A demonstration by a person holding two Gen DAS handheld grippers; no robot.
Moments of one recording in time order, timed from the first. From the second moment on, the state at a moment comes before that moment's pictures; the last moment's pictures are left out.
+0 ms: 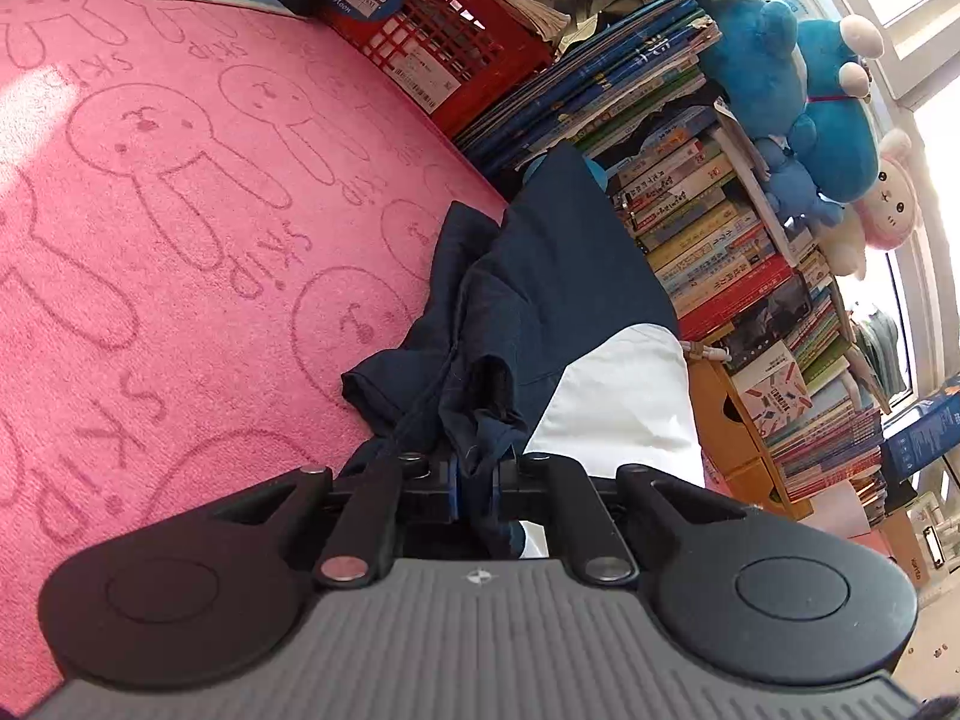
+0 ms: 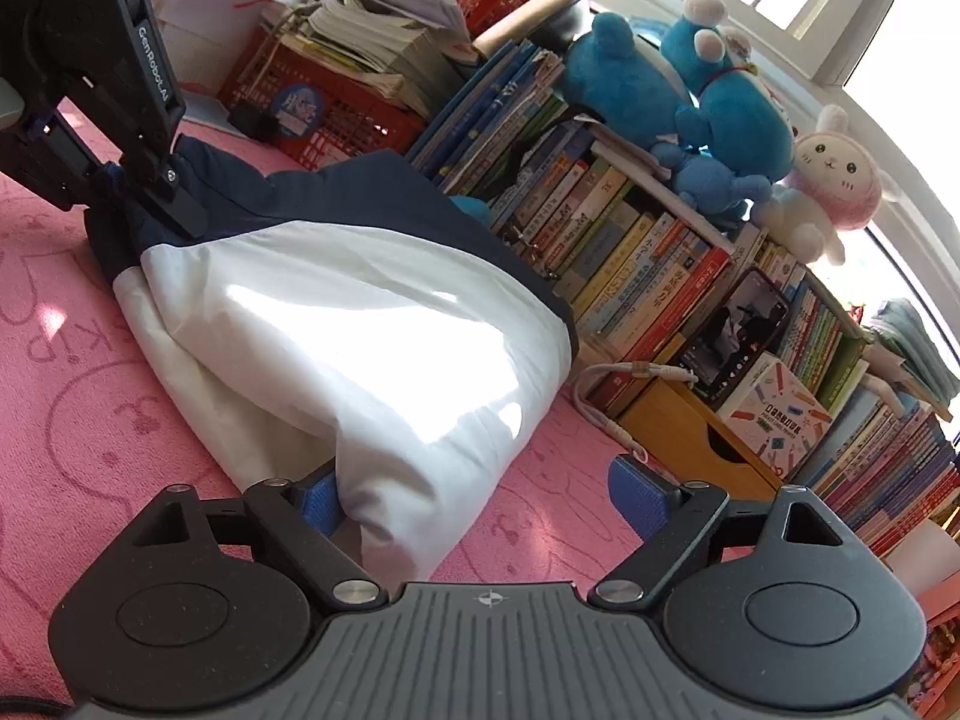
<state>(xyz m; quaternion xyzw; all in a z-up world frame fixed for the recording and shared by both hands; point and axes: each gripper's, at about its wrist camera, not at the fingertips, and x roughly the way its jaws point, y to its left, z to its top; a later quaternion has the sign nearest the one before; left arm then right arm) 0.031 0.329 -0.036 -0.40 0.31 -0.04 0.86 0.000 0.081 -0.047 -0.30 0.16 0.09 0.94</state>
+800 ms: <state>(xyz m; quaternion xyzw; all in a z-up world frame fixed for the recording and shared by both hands) 0.006 0.300 -0.016 -0.33 0.33 -0.06 0.88 -0.011 0.046 -0.020 -0.24 0.17 0.05 0.95</state>
